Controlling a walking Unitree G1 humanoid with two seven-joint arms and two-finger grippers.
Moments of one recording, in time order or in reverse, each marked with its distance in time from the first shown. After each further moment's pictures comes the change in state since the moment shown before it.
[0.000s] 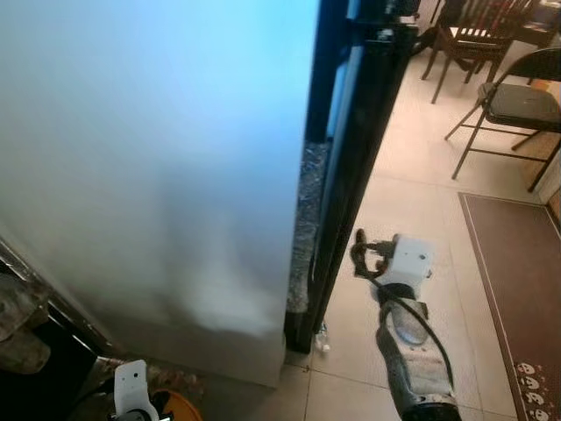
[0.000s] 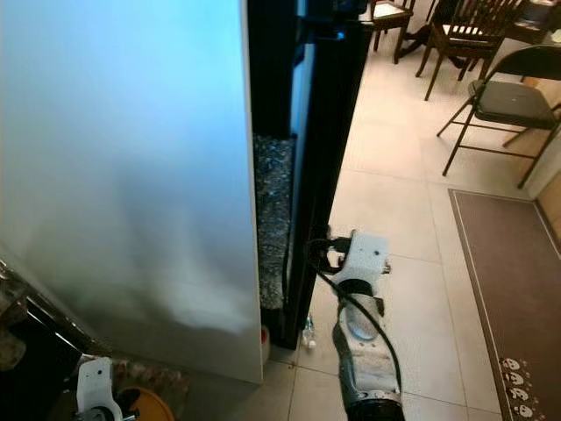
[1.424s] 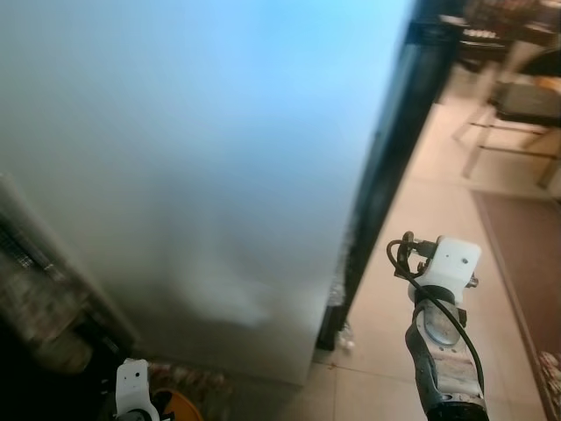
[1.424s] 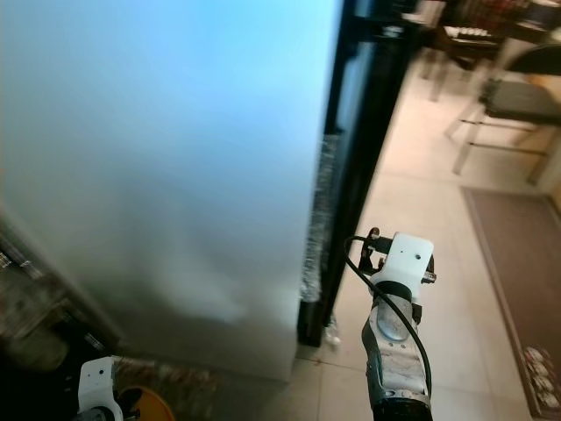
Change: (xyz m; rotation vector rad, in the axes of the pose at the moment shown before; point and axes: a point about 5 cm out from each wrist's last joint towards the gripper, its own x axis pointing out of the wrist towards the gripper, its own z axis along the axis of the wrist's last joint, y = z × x) left arm 0.000 -0.001 0.000 0.021 0.000 -0.024; right arm 0.002 -0.046 0.003 -0.056 -0.007 -0.225
